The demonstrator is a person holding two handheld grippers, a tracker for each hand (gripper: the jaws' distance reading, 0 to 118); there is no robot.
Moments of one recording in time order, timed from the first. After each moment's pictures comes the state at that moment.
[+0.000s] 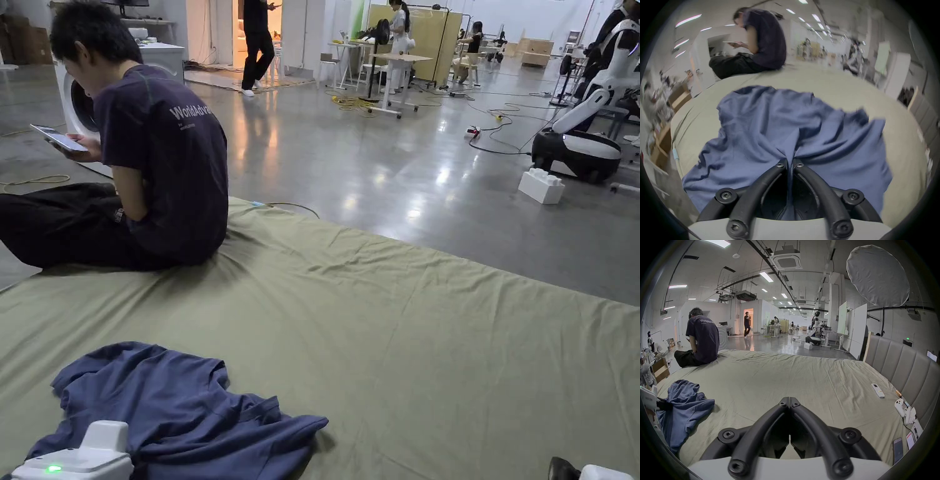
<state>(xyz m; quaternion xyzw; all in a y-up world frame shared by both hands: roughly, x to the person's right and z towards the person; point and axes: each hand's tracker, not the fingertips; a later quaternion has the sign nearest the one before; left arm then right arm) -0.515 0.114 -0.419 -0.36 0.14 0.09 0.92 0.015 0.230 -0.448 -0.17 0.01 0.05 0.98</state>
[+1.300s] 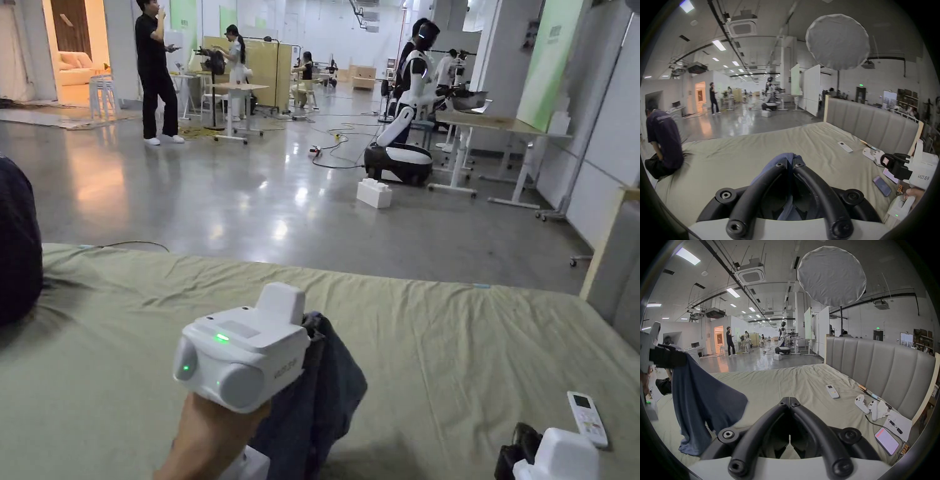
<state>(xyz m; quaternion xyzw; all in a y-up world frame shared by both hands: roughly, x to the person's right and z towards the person) -0.092 0.350 -0.502 -0.16 -0.24 -0.05 0.96 0.189 0.280 -0.367 -0.12 -0.14 -0.01 0.98</state>
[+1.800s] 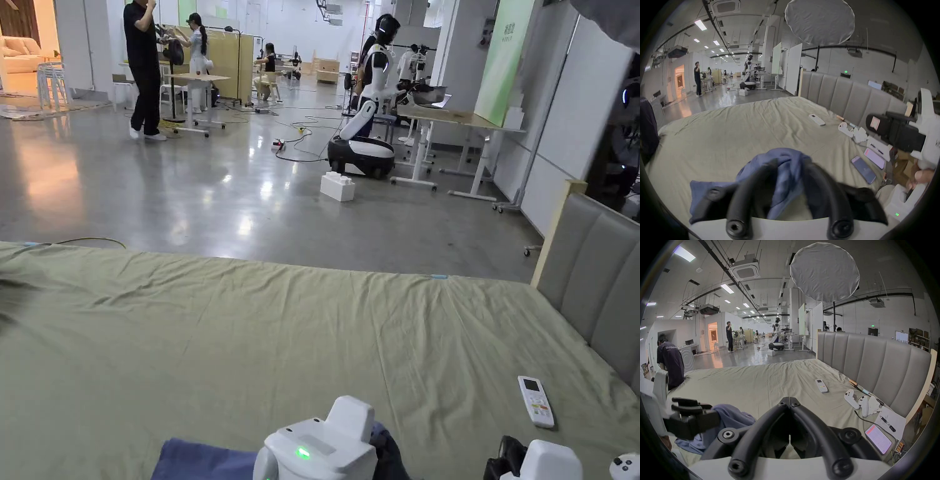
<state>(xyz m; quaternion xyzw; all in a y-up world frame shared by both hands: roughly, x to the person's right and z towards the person) 0.020 0.245 -0.453 -0.25 -0.32 -0.05 0.91 0.218 0.268 -0.350 -0.14 -0.17 -0.01 0.98</state>
